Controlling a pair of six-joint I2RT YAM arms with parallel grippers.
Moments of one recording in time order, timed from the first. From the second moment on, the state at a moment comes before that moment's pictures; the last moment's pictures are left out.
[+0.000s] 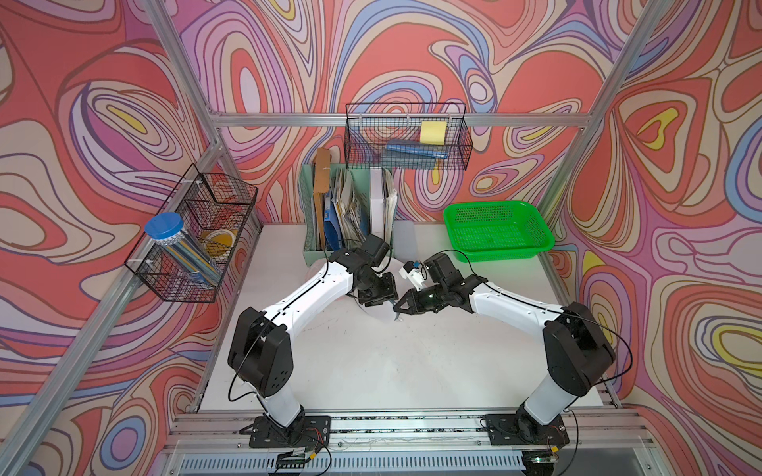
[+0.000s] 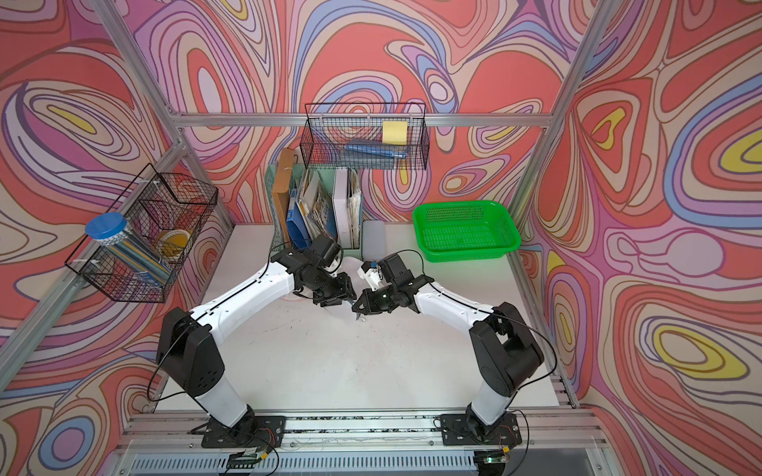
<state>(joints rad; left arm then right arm) -0.57 1.72 1.47 -0.95 0.26 -0.73 0.60 1.68 1.14 -0.34 -0.62 0.41</state>
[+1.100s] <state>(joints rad) -0.13 1.71 1.25 -0.80 0.93 -1.06 0.60 1.62 1.03 -0.23 -0.59 0.35</state>
